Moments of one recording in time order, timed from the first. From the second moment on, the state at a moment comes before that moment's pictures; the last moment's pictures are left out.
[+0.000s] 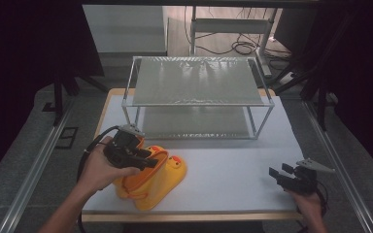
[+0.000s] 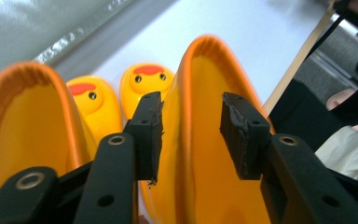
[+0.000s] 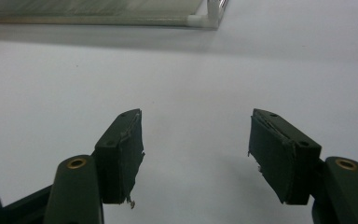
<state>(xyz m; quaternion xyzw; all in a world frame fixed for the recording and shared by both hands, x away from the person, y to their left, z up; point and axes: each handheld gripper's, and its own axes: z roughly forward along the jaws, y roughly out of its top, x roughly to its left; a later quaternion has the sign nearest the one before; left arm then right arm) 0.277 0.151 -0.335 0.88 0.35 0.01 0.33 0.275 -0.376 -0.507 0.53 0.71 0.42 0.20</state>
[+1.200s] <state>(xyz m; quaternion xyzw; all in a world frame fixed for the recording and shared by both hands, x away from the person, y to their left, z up) 0.271 0.192 -0.309 0.86 0.37 -0.01 0.37 0.276 -0.376 -0.506 0.53 0.71 0.42 0.20</state>
